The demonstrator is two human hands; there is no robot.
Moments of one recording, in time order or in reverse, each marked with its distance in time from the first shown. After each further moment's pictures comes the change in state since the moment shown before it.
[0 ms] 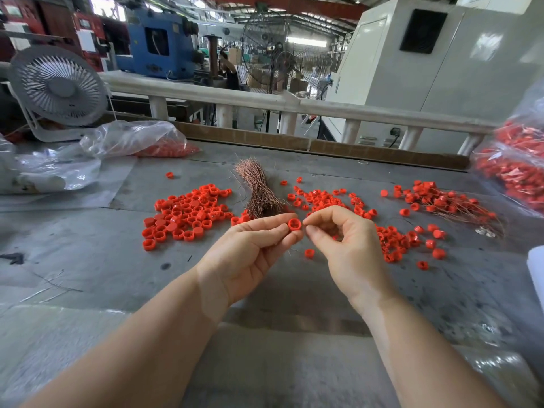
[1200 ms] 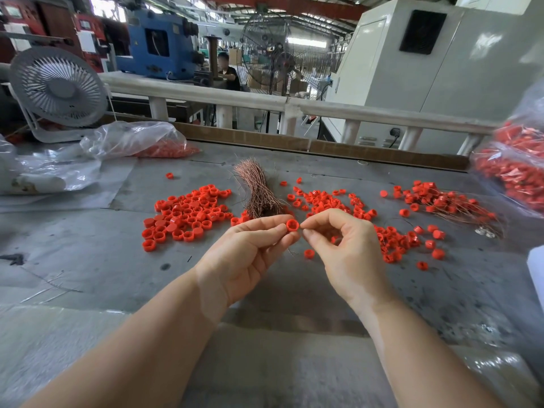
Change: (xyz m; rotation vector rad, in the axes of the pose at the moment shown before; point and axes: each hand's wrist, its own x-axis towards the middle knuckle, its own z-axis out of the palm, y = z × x) left_hand 0.003 0.000 -0.002 0.032 0.012 0.007; right_hand -0.002 -0.001 -0.001 -0.134 0.009 -0.073
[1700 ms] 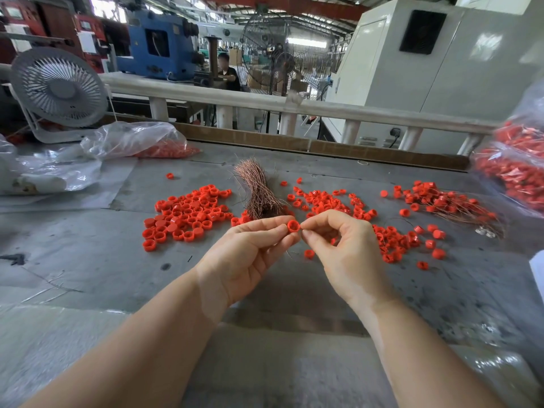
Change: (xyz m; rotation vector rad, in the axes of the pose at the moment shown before) left_hand -0.002 0.001 0.000 -0.013 0.003 -0.019; right_hand -0.001 0.000 0.001 -0.019 -0.012 0.018
